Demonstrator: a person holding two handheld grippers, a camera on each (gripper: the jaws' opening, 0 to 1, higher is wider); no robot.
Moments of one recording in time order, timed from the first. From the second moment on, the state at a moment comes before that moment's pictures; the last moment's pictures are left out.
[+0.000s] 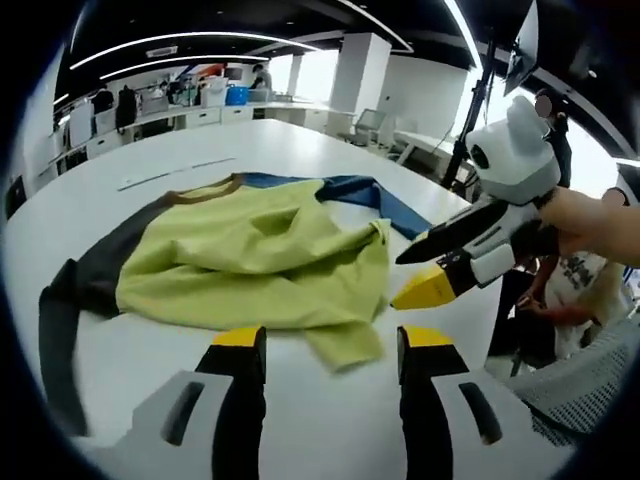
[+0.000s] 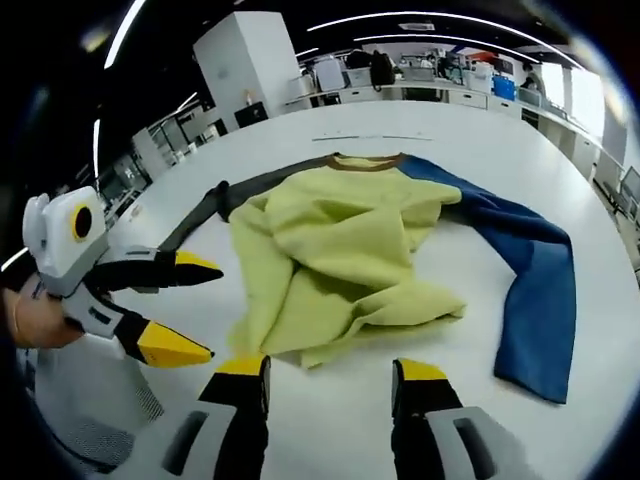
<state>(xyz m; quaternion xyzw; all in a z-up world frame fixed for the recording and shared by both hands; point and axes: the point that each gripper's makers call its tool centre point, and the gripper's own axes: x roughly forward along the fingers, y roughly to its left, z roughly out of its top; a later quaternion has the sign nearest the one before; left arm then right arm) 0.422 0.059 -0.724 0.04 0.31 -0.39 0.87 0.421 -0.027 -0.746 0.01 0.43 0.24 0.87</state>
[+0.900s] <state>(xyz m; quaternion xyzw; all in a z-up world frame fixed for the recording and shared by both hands) 0.415 0.050 -0.752 0.05 0.34 -0.34 0.87 0.421 -0.013 -0.755 0.03 0.43 0.23 0.87</state>
